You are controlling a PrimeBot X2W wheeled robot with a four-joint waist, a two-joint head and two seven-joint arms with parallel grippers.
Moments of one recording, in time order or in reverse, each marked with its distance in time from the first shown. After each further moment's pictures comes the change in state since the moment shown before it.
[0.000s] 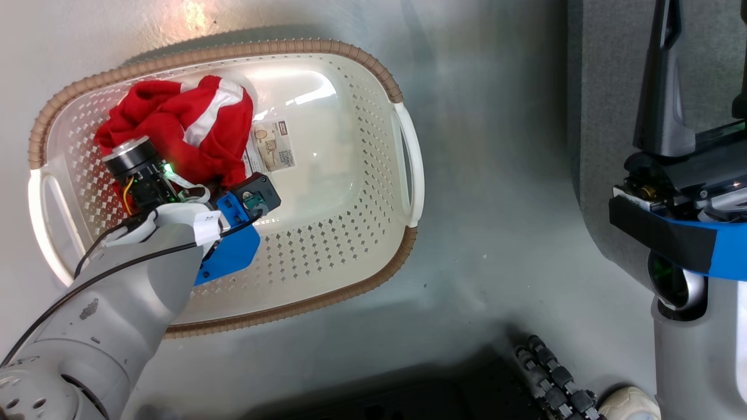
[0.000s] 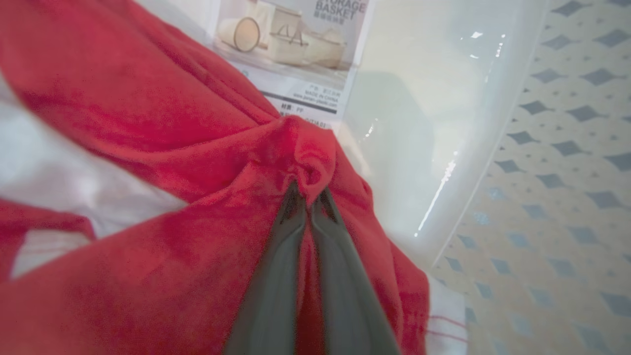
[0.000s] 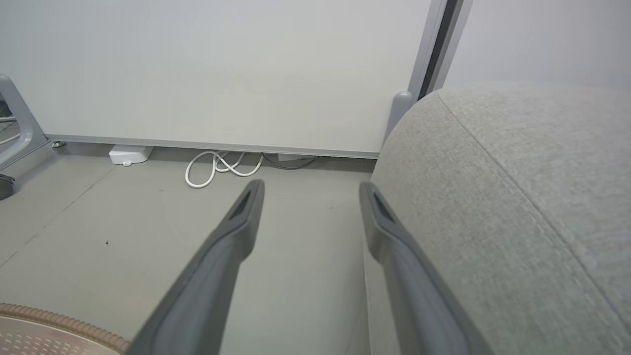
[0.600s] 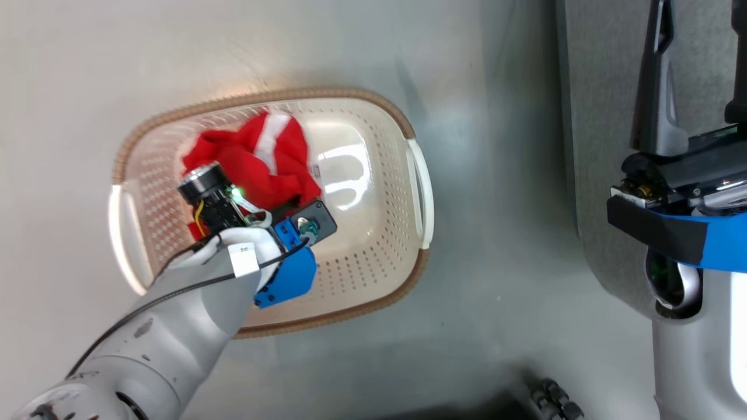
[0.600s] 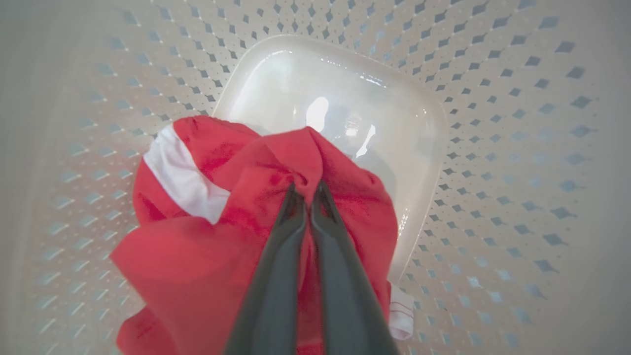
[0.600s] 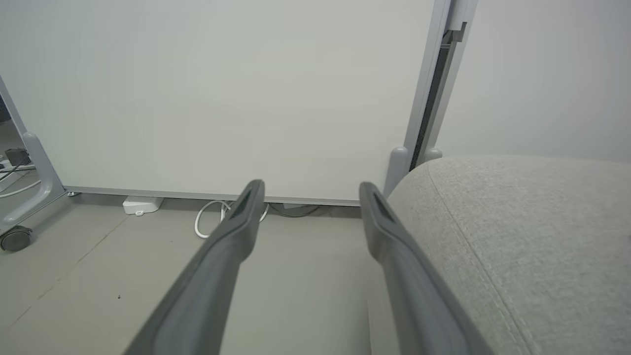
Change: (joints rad) left arm 0.063 -0.095 0.000 -0.048 -0.095 0.000 -0.126; right arm 0.005 0.000 -0.015 0.044 -0.005 0.000 0.000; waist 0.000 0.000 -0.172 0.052
